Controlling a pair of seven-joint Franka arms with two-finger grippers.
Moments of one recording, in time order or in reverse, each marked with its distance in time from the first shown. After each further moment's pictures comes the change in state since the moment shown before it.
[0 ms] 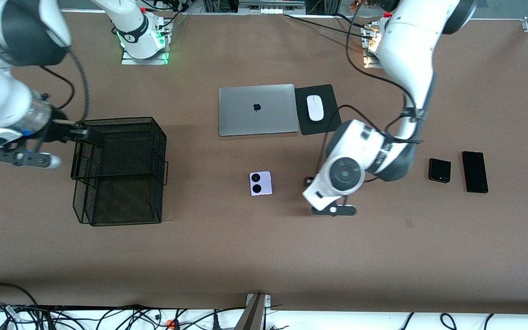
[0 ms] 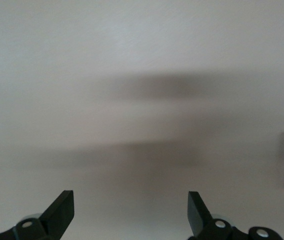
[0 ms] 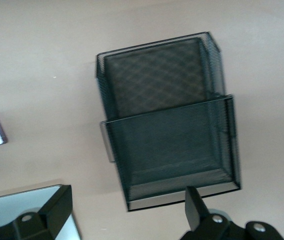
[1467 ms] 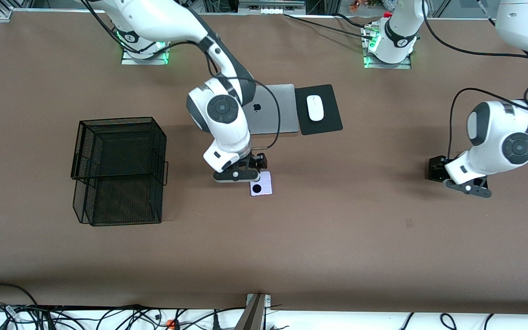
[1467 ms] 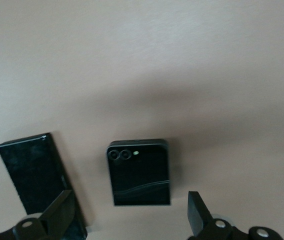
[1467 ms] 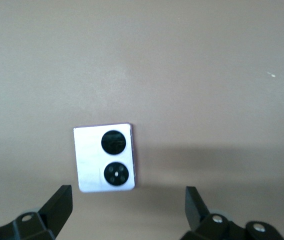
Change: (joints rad) left arm 0.578 -0.366 0.005 -0.726 0.198 0.460 0.641; right arm 0.469 0.491 -0.006 -0.006 -0.019 0.735 0.312
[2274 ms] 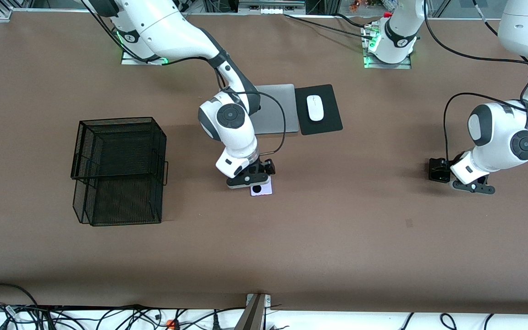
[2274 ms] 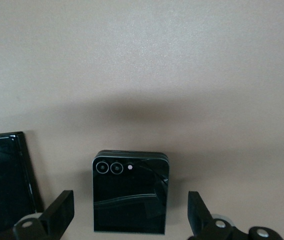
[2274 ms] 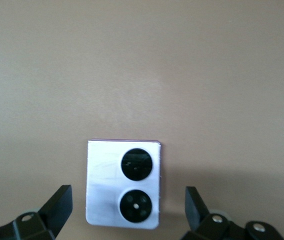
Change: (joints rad) left arm 0.043 0.049 -0.004 -0.061 -0.107 0.150 -0.001; right arm 0.028 0.100 0.001 0.001 -0.022 0.211 -0.047
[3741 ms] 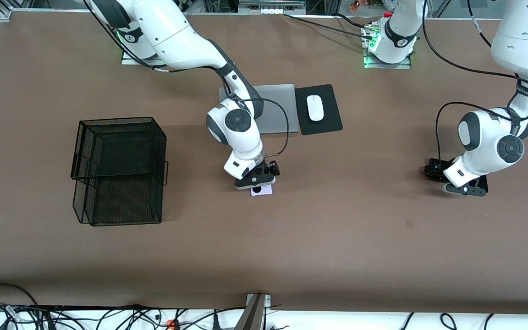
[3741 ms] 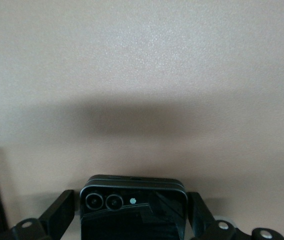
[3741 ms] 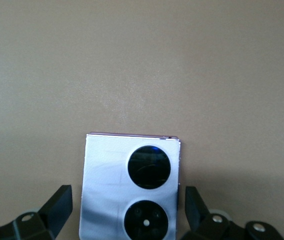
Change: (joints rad) left arm 0.018 0.095 -0.002 -0.012 0.000 0.137 0.000; right arm 0.017 0.081 -0.001 0.026 -0.016 0.062 0.000
